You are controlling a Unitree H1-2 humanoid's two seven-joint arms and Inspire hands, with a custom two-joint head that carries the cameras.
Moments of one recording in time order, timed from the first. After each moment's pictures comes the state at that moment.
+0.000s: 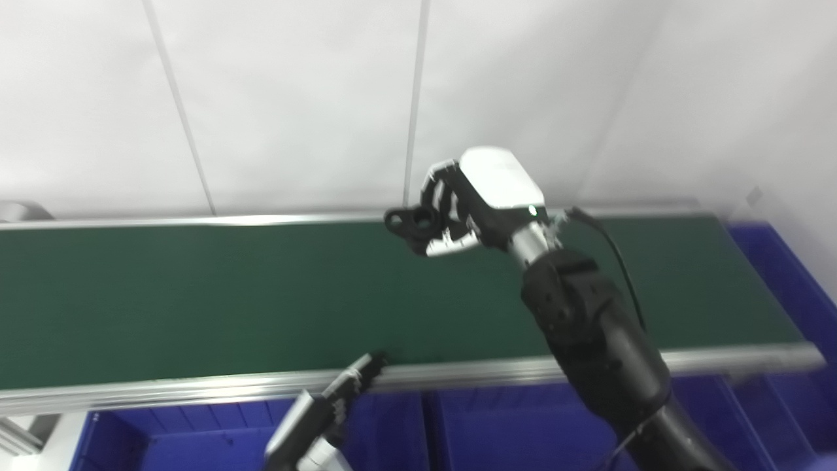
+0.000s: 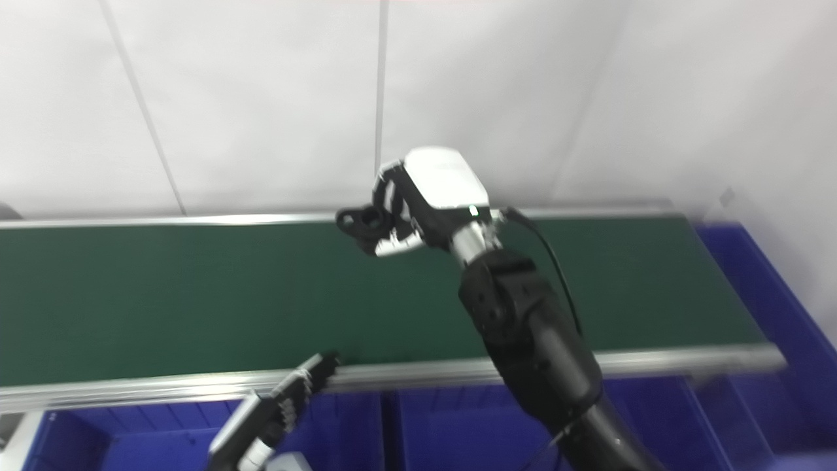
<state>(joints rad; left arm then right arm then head) 0.12 0.08 -0.31 0.04 -0.02 -0.20 -0.35 -0.45 -0.36 0.33 -0.32 -0.94 0.35 0.41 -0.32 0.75</state>
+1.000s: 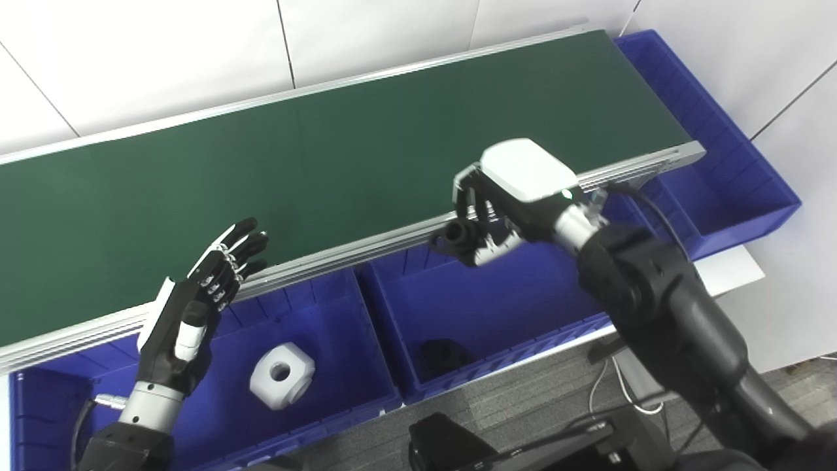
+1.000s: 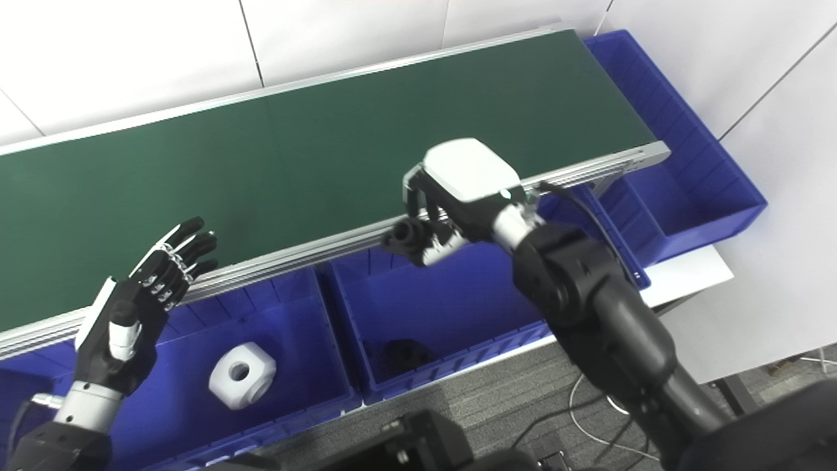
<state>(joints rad) 0.07 0.16 -0.21 -0.11 -0.13 -0.03 -0.39 0.14 -0.48 0.14 -0.62 -1.02 0.34 0.61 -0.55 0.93</state>
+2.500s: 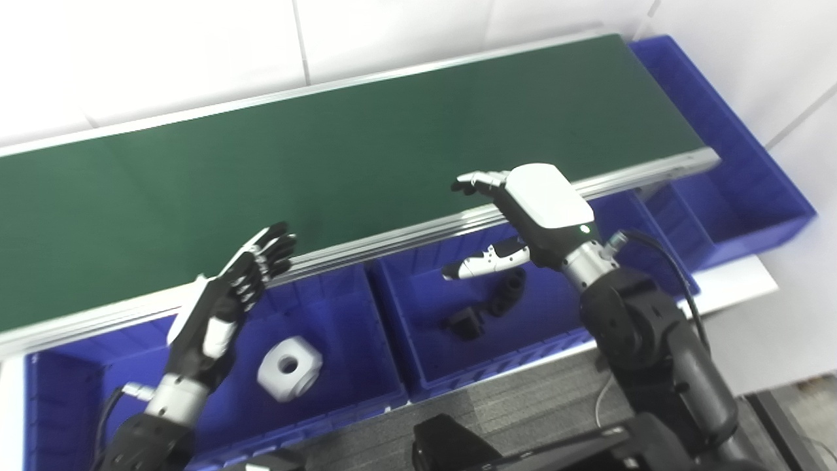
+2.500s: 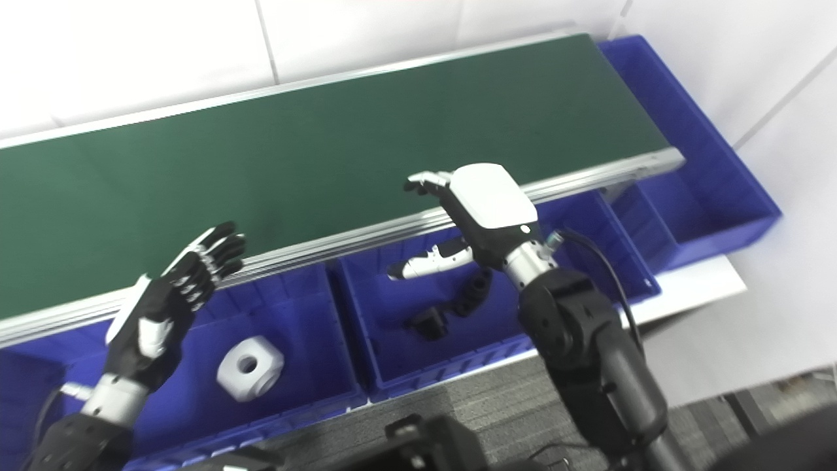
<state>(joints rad) 0.08 0.15 -0.26 -0.11 -0.09 -0.02 -0.39 0.19 -0.23 0.05 -0.49 -0.70 0.06 0.18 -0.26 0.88</state>
